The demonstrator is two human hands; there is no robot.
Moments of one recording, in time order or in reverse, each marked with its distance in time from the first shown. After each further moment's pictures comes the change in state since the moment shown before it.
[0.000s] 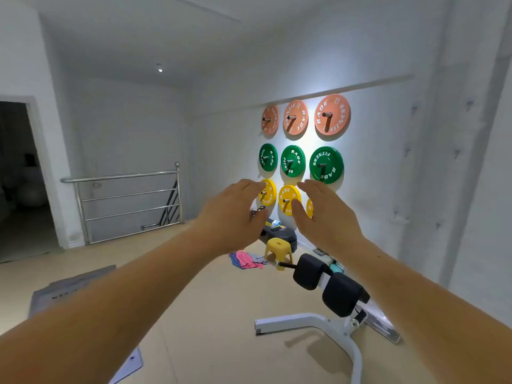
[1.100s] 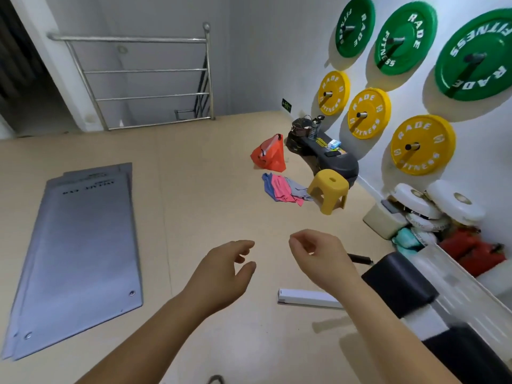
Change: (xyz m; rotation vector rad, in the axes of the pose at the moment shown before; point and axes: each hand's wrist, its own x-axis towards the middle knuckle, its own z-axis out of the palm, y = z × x) left_hand 0.269 -0.494 0.535 -0.437 -0.339 -0.700; right_hand 0.313 0.236 0.696 0.460 -0.748 0.406
